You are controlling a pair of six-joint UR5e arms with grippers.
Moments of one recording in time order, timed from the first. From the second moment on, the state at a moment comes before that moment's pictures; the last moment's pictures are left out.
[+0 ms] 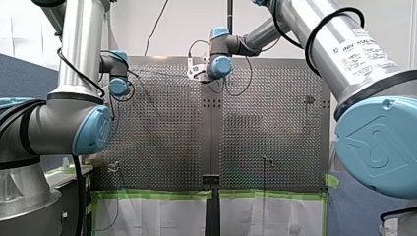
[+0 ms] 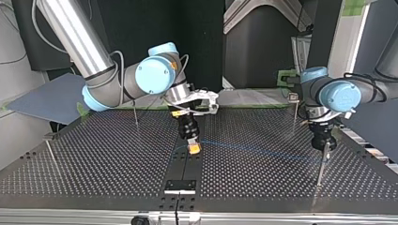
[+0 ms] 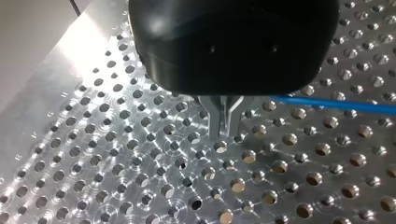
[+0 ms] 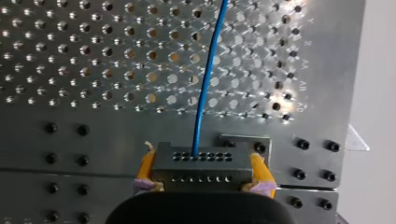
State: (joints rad) left arm 0.17 -1.77 -1.78 -2.63 -1.69 -2.02; right arm 2.35 -0.96 1.01 -0.07 1.65 1.51
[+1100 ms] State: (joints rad) left arm 0.12 -1.78 -1.78 -2.69 -1.81 -2.02; right arm 2.28 -0.96 1.27 -0.17 1.70 1.52
